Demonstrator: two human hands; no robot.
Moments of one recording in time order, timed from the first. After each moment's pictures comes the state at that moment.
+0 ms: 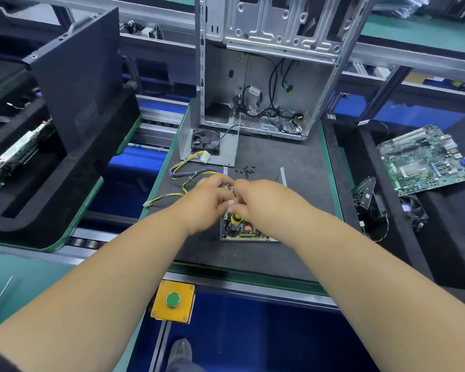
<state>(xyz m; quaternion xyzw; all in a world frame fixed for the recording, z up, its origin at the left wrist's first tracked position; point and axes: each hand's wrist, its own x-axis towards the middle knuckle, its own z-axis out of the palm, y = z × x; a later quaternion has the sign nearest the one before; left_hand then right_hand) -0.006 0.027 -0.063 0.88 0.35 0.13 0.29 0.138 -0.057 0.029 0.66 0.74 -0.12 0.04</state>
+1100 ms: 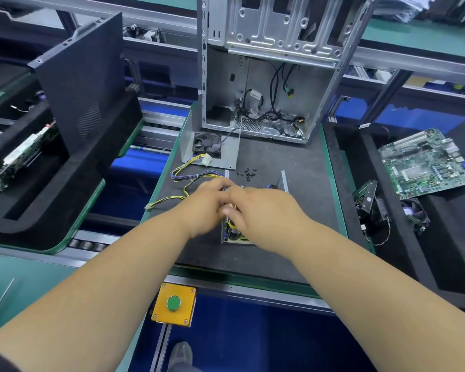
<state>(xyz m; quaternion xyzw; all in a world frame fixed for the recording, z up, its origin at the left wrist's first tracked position) -0.007 0.027 -0.066 0.86 0.35 0.16 0.34 0.134 -0.067 0.014 0.61 0.79 -0.01 -0.02</state>
